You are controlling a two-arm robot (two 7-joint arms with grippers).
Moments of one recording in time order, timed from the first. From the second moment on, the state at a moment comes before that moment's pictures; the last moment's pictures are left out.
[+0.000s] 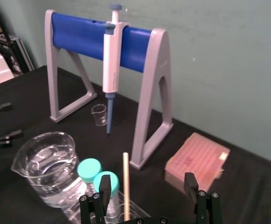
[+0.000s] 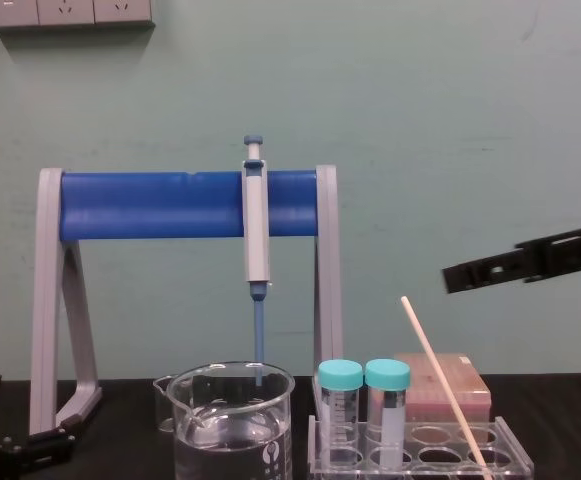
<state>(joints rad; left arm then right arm) -0.20 0.60 0.45 -1.41 -0.25 -0.12 0.03 0.48 0.55 -0.38 -1.63 0.54 0.60 0.31</state>
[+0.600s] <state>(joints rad) -0.20 0.60 0.45 -1.41 -0.25 -0.12 0.03 0.51 0.47 -0.43 -1.64 0.49 0.77 0.20</state>
